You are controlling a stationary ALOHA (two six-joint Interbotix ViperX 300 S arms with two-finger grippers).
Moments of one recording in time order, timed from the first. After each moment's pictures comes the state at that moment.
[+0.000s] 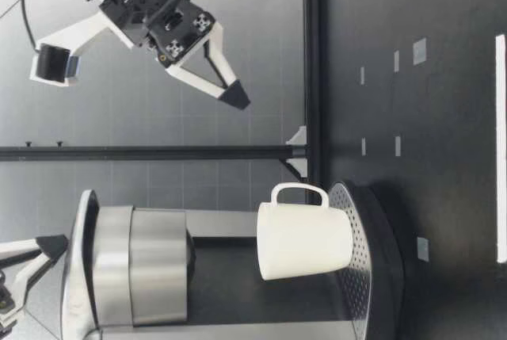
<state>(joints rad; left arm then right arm) 0.42 -0.19 0.09 0.33 1.03 -0.17 -0.54 -0.04 0.57 0.75 0.34 -1.02</state>
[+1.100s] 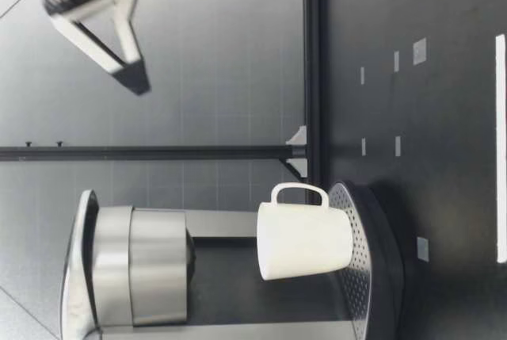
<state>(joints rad) 0.19 -0.51 0.52 0.31 0.23 -0.23 -0.29 -0.37 0.74 0.95 0.08 -1.01</state>
